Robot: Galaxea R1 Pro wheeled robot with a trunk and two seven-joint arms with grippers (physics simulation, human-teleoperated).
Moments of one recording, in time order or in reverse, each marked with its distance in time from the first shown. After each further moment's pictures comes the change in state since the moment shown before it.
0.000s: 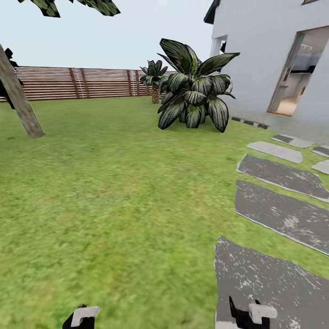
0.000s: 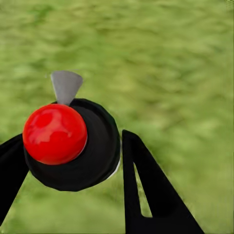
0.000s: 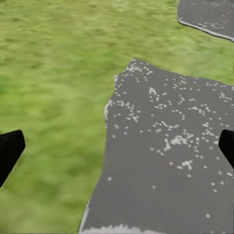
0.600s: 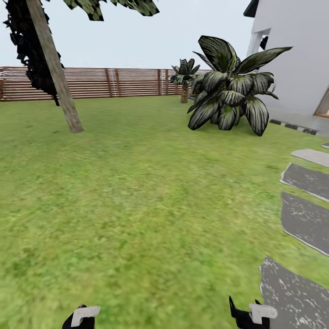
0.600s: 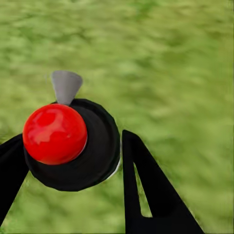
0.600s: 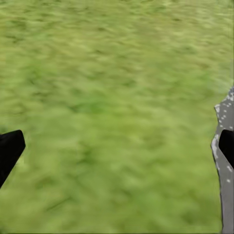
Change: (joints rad) left arm 0.000 0.000 0.000 0.000 0.000 0.000 0.000; right arm 0.000 0.000 0.000 0.000 0.000 0.000 0.000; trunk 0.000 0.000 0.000
